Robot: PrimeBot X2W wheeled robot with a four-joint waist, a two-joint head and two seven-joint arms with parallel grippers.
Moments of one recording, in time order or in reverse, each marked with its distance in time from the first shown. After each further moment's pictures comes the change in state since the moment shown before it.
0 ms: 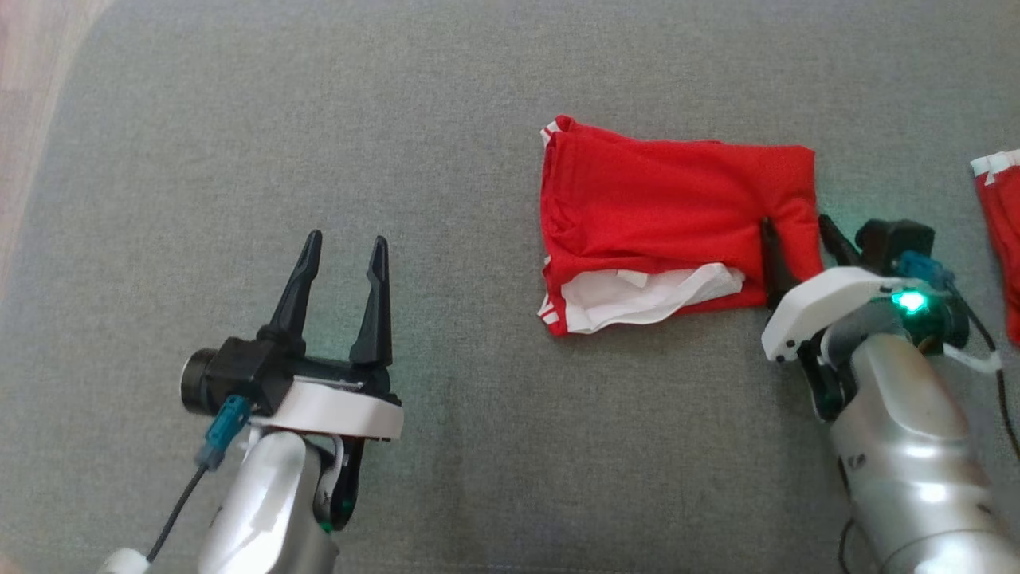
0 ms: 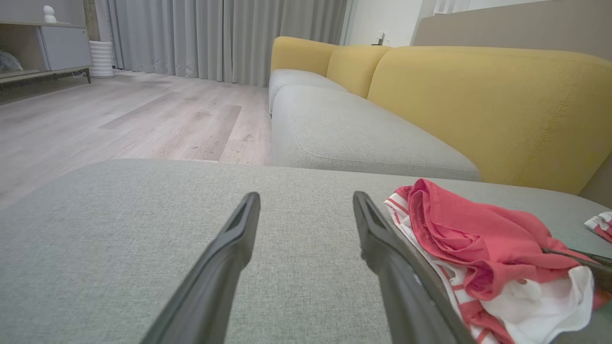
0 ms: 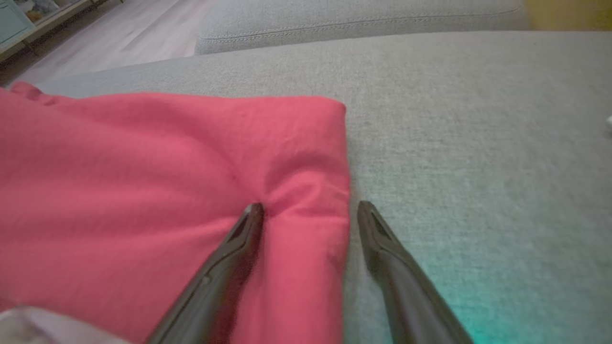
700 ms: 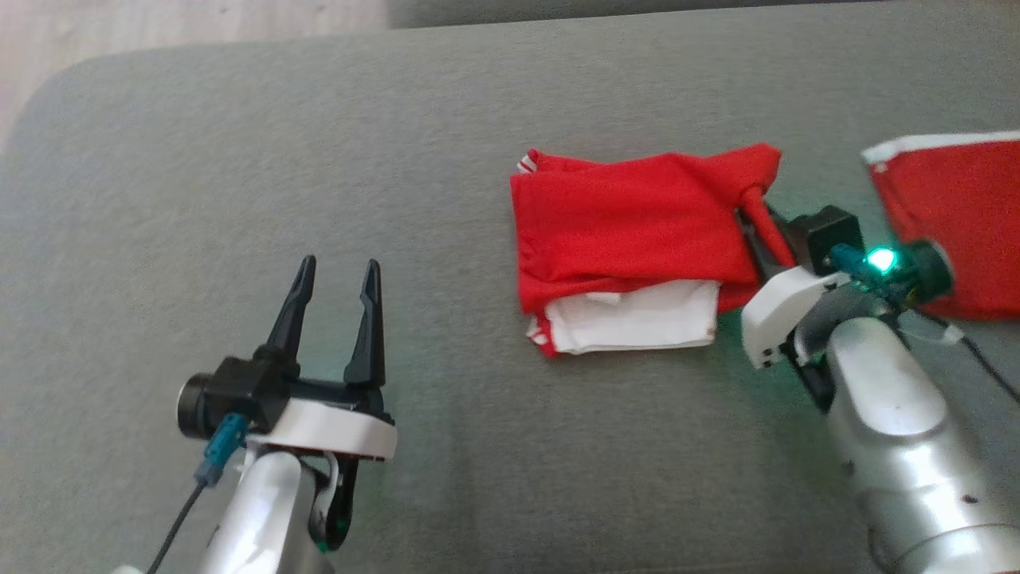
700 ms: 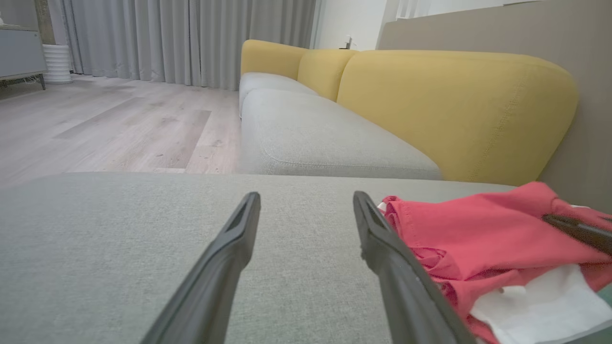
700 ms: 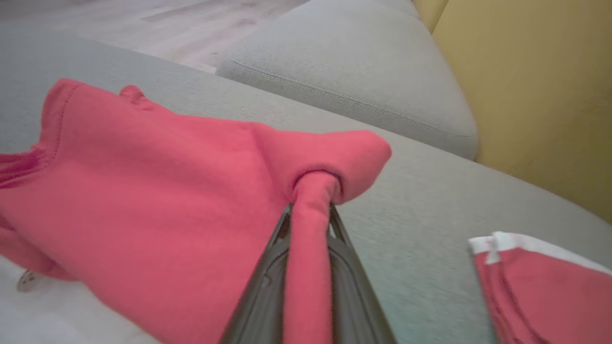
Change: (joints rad) left arm 0.031 0.000 0.014 0.021 0.004 -0.001 0.000; right arm -0.012 -0.053 0.206 -0.082 -0.209 0.000 -0.035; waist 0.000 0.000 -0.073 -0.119
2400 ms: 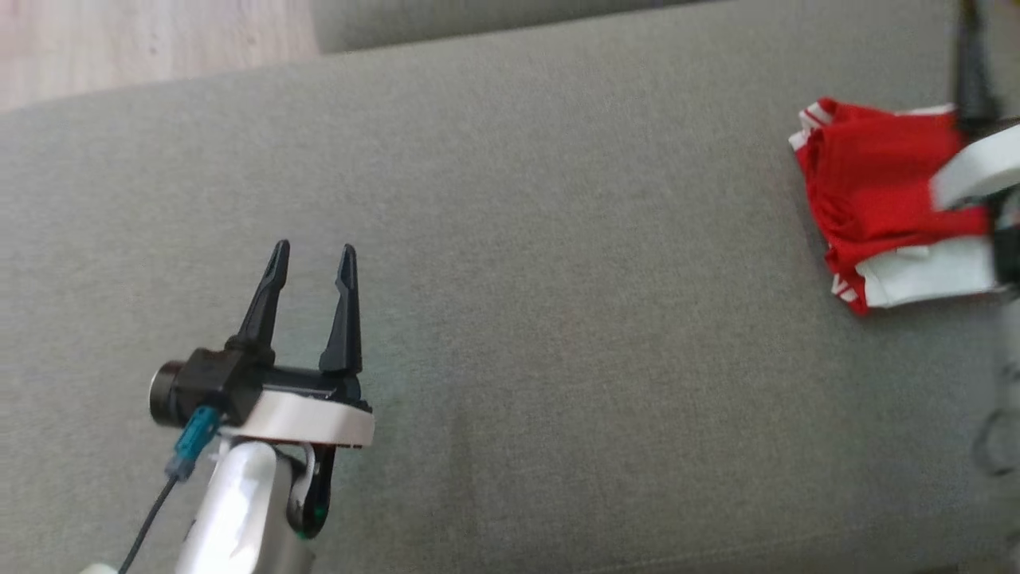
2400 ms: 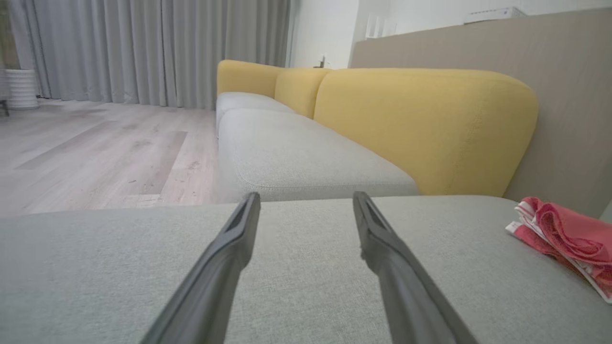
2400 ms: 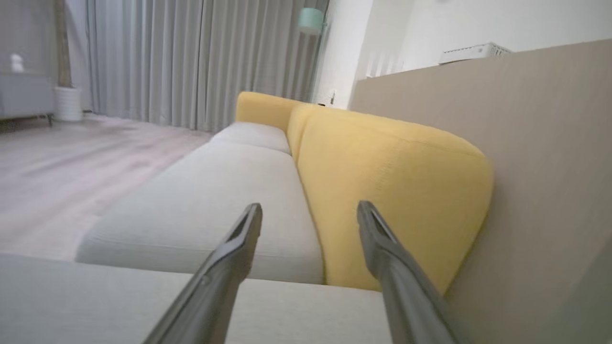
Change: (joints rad) left arm -0.012 0.001 0.072 -0.014 0.051 -0.042 0.000; right arm -0.079 -0.222 -0.165 -0.351 0.193 0.000 0.059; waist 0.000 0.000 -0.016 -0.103
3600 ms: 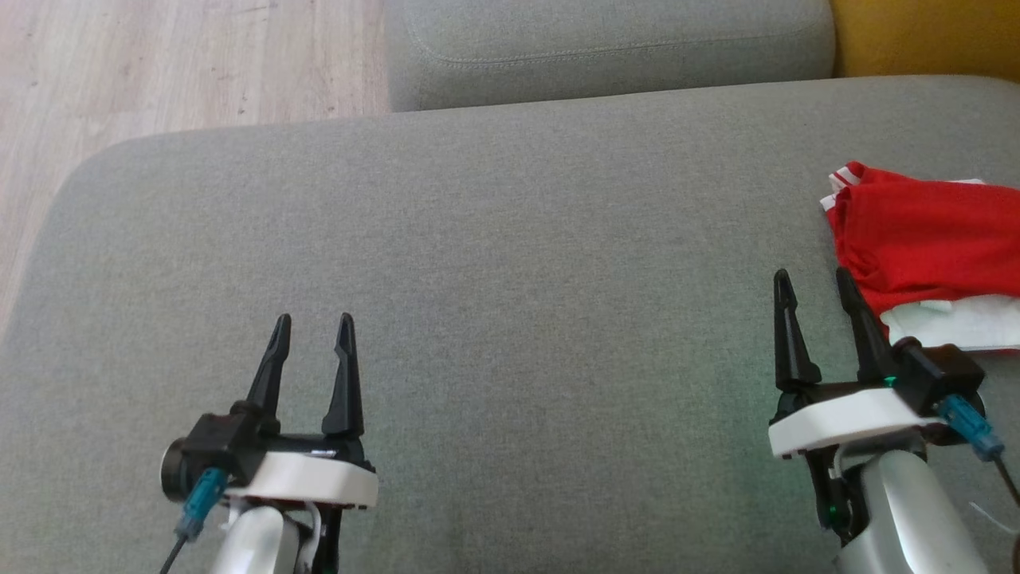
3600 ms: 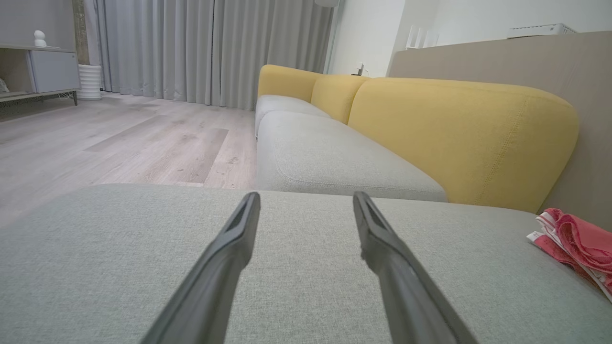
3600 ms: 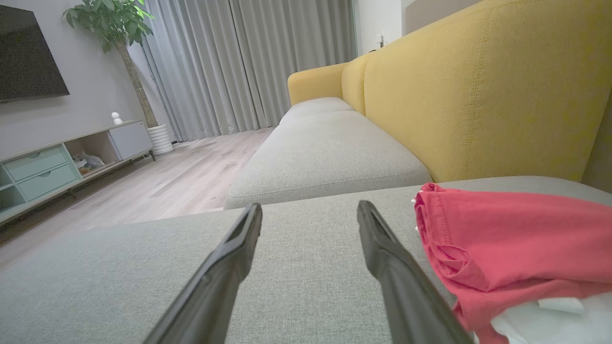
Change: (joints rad) left arm 0.138 0.000 -0.020 -0.023 -0.070 0.052 0.000; right arm 0.511 0.287 0.034 -0.144 0.130 0.000 -0.167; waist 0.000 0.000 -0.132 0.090
